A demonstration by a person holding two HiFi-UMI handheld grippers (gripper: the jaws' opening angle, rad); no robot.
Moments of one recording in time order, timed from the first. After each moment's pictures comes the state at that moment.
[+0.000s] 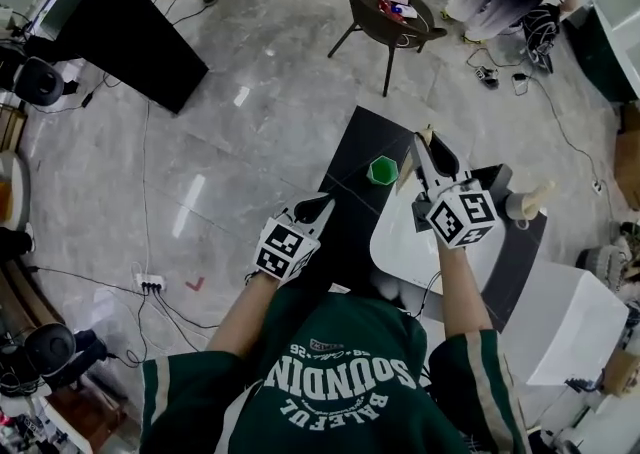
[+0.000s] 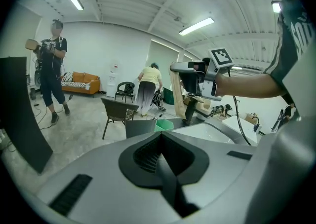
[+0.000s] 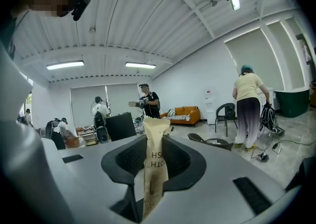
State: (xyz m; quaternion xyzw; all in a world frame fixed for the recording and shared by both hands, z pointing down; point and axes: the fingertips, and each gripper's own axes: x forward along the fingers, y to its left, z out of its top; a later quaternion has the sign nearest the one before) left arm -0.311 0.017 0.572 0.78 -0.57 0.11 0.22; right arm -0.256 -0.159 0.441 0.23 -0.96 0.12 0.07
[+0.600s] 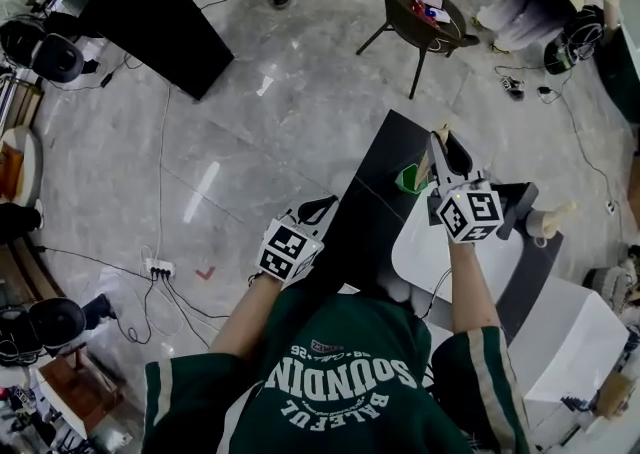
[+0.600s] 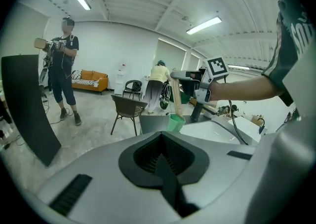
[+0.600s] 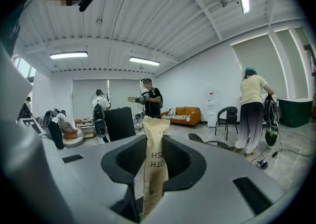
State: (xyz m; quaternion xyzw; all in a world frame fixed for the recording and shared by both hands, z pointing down) left arm -0.368 0.043 0.580 0.76 -0.60 0.11 0.23; right arm -0.305 -0.169 0.481 0.23 -0.97 0.08 0.09
